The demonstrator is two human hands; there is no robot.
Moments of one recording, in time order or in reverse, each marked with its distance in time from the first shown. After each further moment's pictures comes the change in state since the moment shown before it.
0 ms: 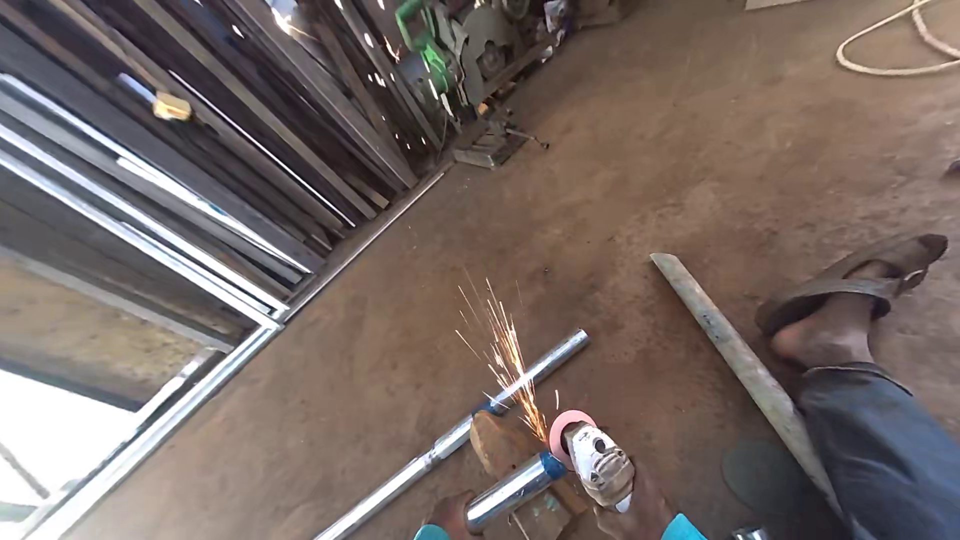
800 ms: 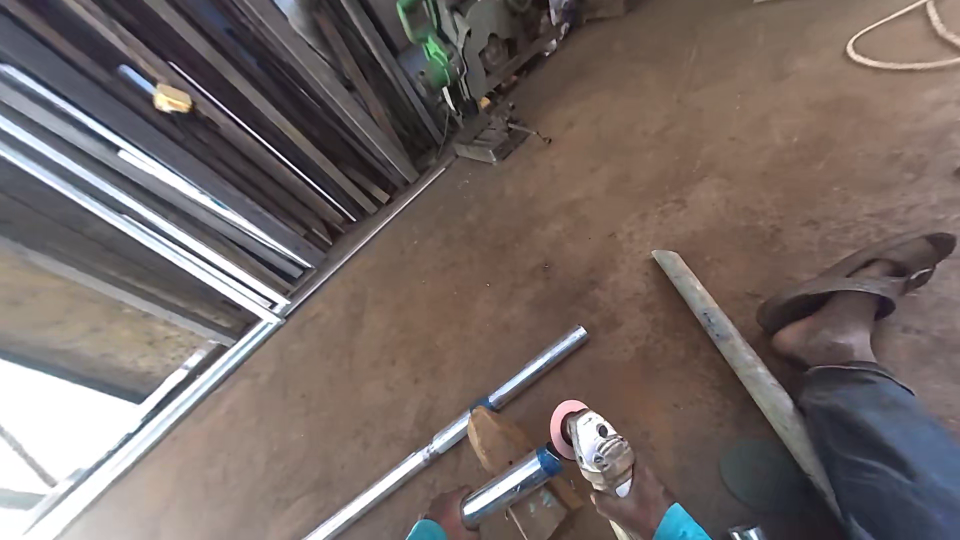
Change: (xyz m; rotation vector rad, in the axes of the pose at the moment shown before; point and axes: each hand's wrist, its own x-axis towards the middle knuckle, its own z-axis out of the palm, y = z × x) left_hand -0.002 0.001 0.000 -0.001 0.004 -0.004; right_hand 0.013 0.005 -0.001 0.180 -0.023 0.046
